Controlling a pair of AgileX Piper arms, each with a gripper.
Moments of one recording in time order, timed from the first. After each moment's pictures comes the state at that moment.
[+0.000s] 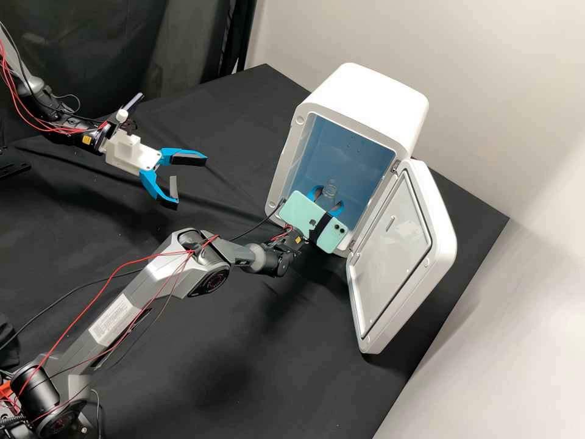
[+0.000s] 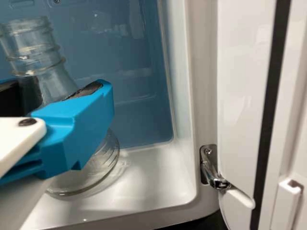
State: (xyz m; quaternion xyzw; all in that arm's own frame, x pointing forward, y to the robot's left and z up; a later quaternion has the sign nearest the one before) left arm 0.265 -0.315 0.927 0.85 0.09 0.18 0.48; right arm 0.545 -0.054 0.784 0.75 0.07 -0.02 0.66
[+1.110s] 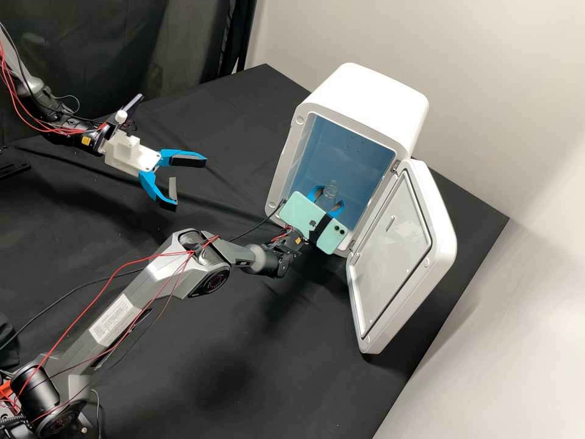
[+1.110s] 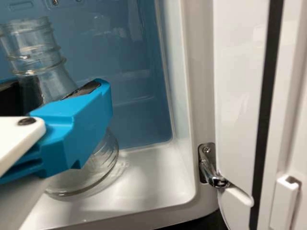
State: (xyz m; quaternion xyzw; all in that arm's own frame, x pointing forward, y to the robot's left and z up) left arm 0.267 -0.317 0.925 0.85 0.09 0.17 0.48; right arm 0.545 -0.055 0.782 0.75 0.07 -0.01 0.66
